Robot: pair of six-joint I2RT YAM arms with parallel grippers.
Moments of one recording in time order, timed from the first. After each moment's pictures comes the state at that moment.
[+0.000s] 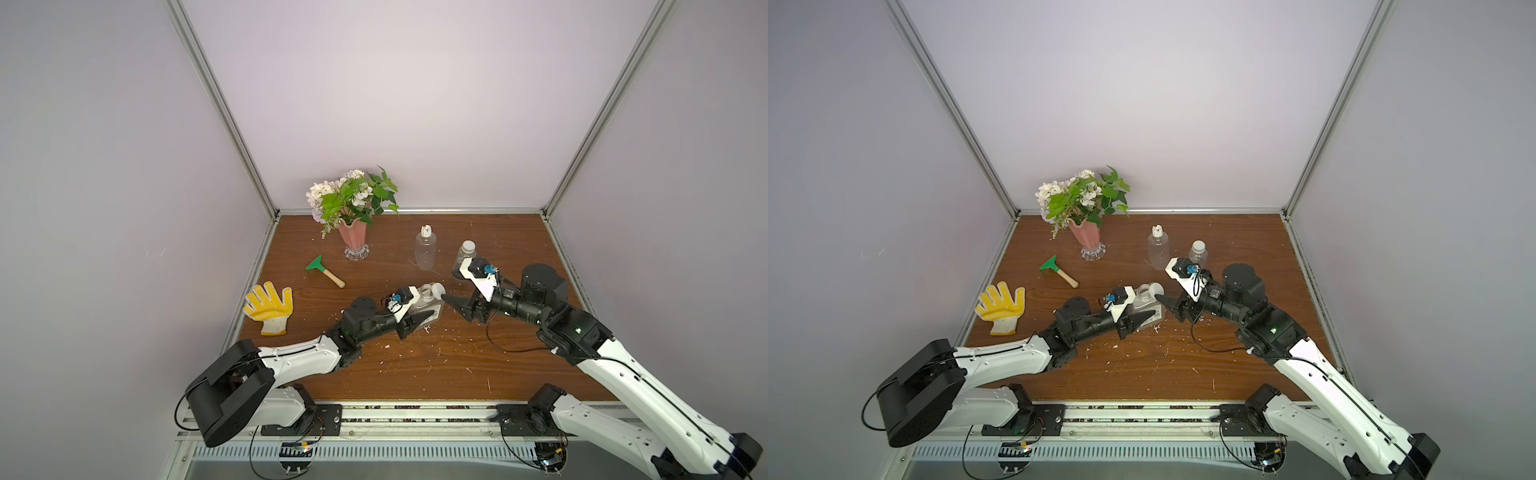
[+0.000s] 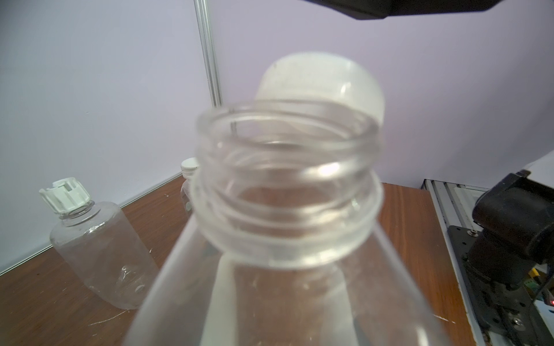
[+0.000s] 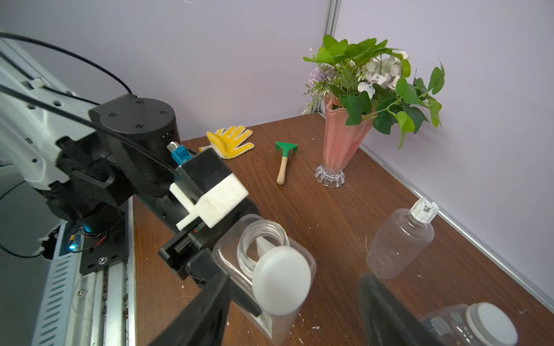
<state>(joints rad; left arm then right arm) -0.81 1.30 0.43 0.81 0.33 0.06 0.65 0.87 0.95 -0.35 -0.35 -0.22</state>
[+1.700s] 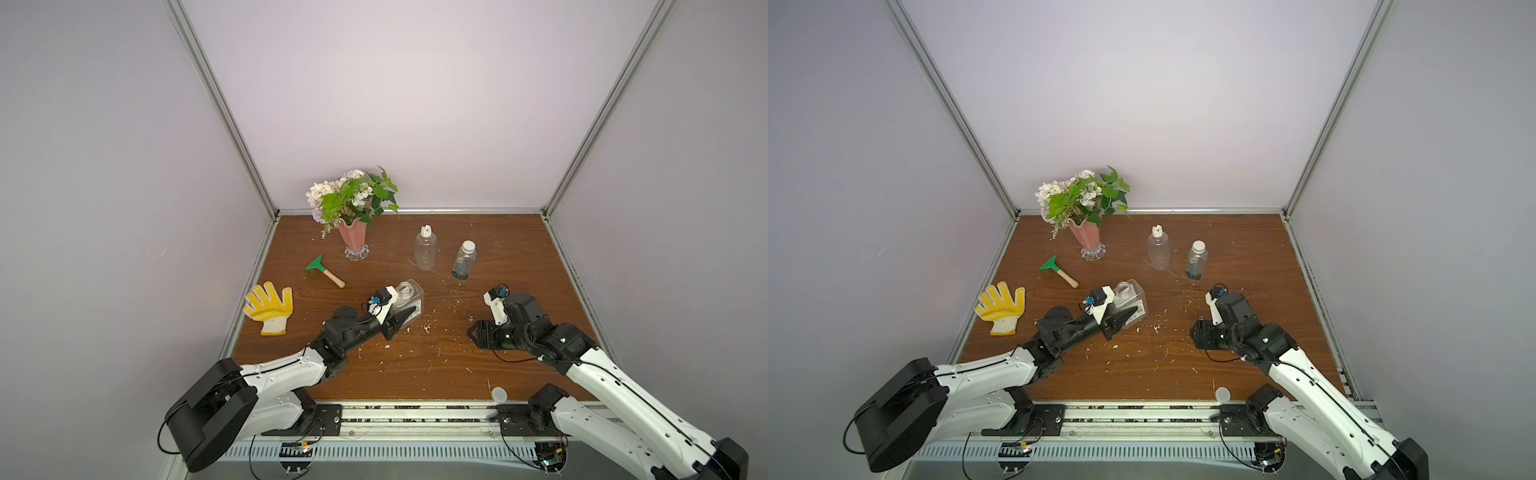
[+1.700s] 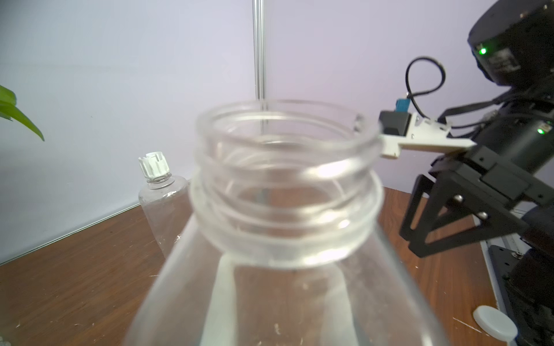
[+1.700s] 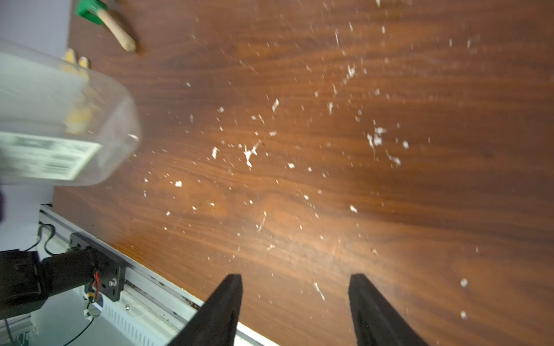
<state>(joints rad) -0.74 1.15 0.29 0.85 0.22 0.01 0.61 0.81 0.66 -0.80 -0.10 0.58</state>
